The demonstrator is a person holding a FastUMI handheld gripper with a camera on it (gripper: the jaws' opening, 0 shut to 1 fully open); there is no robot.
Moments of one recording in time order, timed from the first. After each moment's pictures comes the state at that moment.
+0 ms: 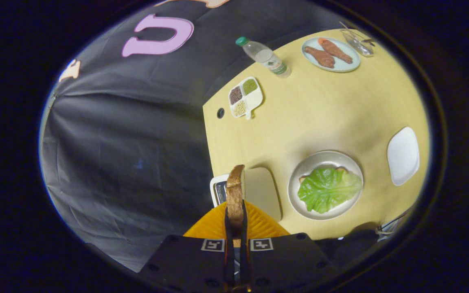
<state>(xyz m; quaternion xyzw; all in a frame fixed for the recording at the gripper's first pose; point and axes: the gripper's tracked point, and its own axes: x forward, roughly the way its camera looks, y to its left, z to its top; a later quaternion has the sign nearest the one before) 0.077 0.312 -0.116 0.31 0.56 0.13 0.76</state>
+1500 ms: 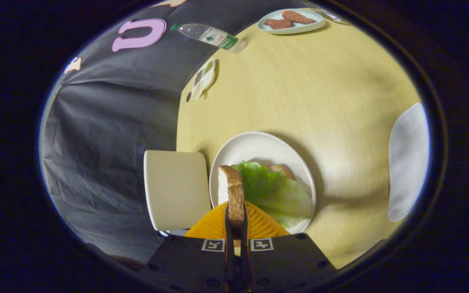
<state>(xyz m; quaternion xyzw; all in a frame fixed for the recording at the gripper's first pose) 0.052 0.211 -0.318 0.25 0.56 0.19 0.77</state>
